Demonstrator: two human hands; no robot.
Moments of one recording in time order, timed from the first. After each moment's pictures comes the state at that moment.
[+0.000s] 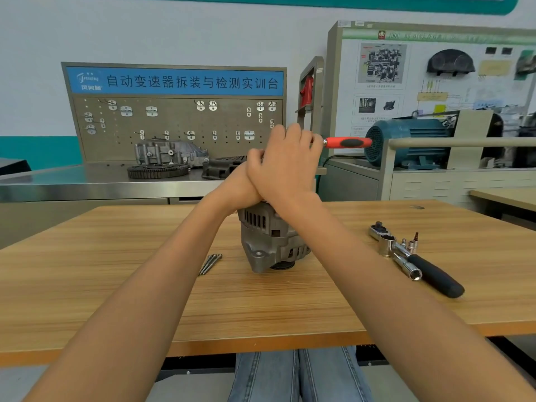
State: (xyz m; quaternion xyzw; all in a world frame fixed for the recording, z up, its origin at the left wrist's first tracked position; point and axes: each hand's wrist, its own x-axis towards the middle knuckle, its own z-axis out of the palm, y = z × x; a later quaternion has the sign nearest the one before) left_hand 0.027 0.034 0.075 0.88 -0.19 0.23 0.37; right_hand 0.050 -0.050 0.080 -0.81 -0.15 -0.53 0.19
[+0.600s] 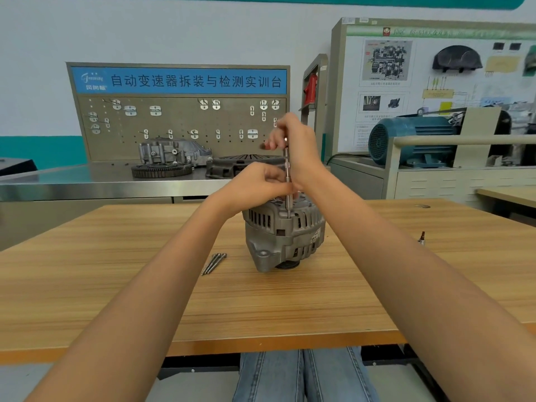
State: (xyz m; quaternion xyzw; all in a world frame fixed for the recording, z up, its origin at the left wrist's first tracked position) left_hand 0.026 0.030 0.072 0.89 -0.14 0.15 0.41; right_hand 0.070 -0.060 0.103 -0.58 -0.33 -0.13 0.74
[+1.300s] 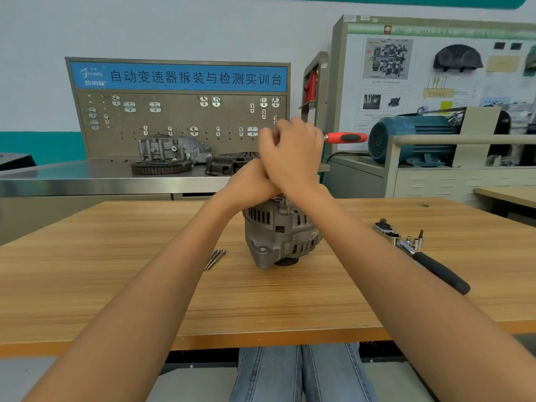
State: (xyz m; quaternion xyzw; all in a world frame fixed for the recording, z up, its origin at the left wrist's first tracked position) left_hand 0.030 0.029 0.069 0.90 -0.16 0.25 0.33; right_hand 0.056 -0.053 0.088 -0.76 -0.23 -0.49 0.35
